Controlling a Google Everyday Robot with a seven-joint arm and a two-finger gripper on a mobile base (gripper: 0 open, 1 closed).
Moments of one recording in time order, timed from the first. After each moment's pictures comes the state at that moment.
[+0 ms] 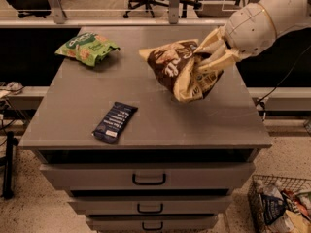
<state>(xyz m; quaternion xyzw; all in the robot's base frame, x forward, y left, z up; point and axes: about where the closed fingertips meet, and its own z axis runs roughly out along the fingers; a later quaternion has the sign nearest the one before) 0.544 -0.107 0.960 -0.76 0.46 0.23 0.38</state>
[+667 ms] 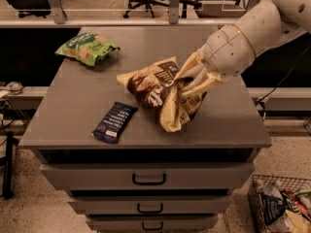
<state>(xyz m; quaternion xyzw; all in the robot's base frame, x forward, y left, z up) 0.494 -0.065 0.929 -0.81 0.40 0.25 0.35</state>
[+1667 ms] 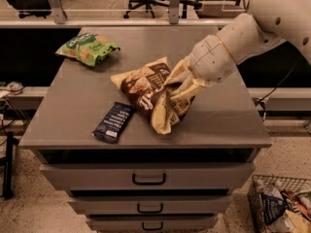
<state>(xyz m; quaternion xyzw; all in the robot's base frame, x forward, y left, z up) 0.514 -0.045 0.899 -0.80 0.43 0.23 0.34</state>
